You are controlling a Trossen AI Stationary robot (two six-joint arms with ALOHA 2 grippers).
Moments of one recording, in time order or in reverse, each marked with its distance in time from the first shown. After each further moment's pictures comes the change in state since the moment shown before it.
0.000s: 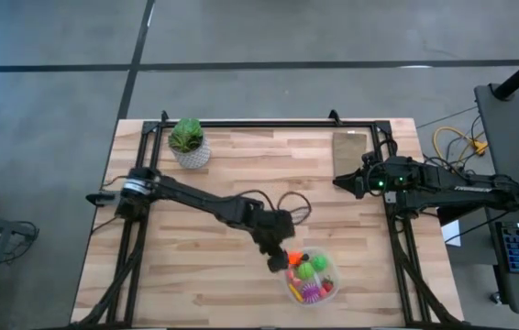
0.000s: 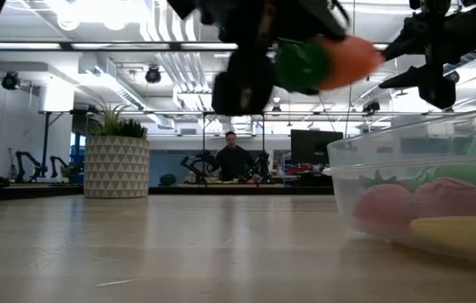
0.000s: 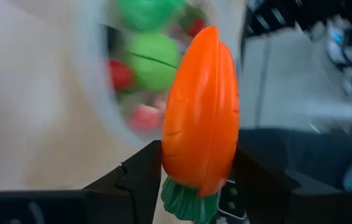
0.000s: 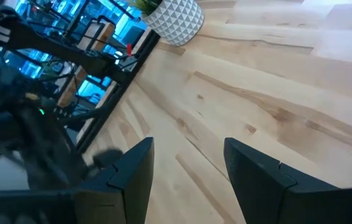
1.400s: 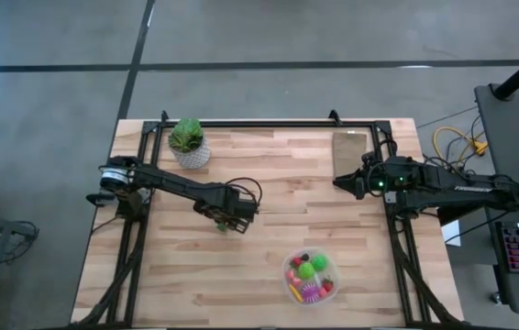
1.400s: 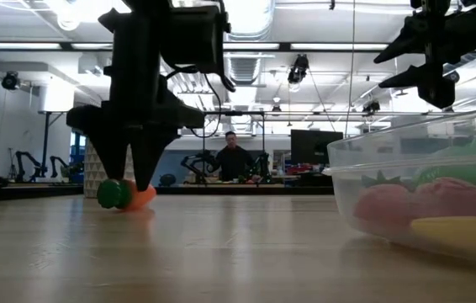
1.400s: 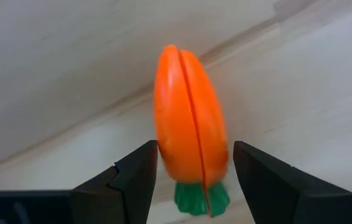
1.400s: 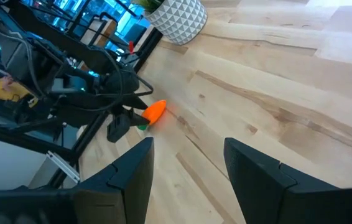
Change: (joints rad) left arm 0.107 -0.183 -0.343 -0.586 -0.476 -0.448; right arm 0.000 0.000 0.000 0.002 -0.010 -0.021
